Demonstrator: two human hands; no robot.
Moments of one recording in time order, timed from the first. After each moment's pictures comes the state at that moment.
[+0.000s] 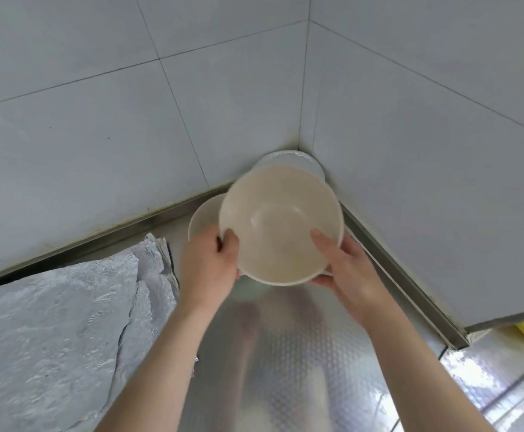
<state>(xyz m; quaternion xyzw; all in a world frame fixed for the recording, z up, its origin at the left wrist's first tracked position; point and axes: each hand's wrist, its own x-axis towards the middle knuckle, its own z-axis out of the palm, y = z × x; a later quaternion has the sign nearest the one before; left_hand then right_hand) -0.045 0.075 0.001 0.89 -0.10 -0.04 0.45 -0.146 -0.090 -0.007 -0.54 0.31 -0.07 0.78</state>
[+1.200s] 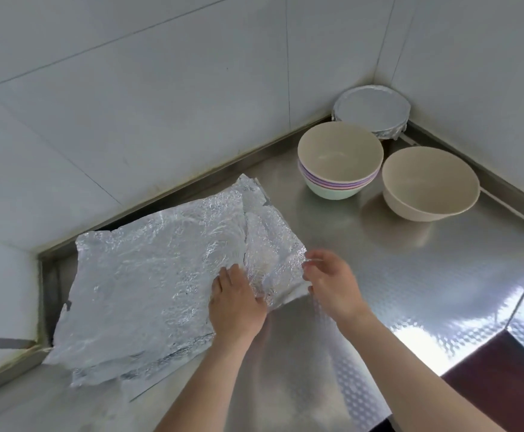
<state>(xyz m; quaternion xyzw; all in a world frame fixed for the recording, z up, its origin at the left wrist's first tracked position) -0.081 0.339 -0.135 0.98 -0.12 -0.13 0.11 -0.155 0.190 -0.083 -0.65 0.39 -0.03 0.65</state>
